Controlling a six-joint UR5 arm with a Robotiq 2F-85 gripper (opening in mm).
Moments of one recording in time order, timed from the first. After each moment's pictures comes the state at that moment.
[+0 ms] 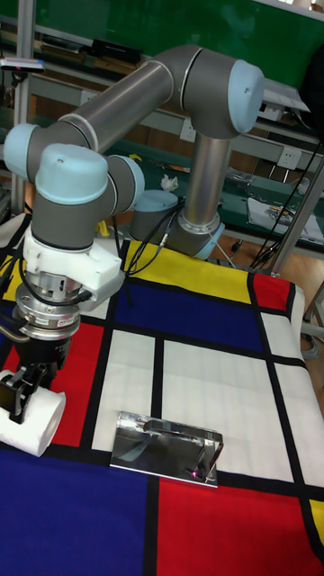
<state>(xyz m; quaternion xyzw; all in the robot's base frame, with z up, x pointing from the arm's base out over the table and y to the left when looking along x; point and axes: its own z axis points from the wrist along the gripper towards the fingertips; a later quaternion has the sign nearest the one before) 0.667 -0.166 0.058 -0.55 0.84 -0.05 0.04</state>
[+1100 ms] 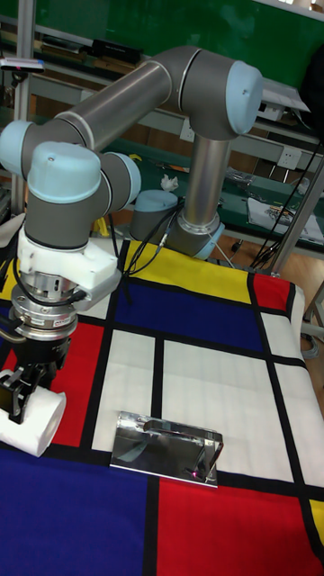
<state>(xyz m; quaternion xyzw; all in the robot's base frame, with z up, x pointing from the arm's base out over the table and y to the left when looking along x) 0.669 -0.164 0.059 -0.54 0.84 -0.04 0.04</state>
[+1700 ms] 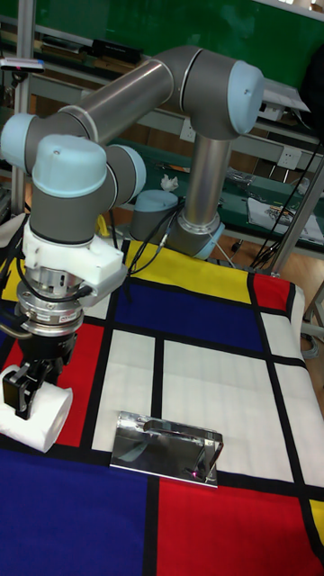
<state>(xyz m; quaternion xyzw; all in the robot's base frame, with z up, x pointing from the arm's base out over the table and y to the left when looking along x) 0.666 -0.156 0.071 -0.54 0.84 -0.03 0.03</state>
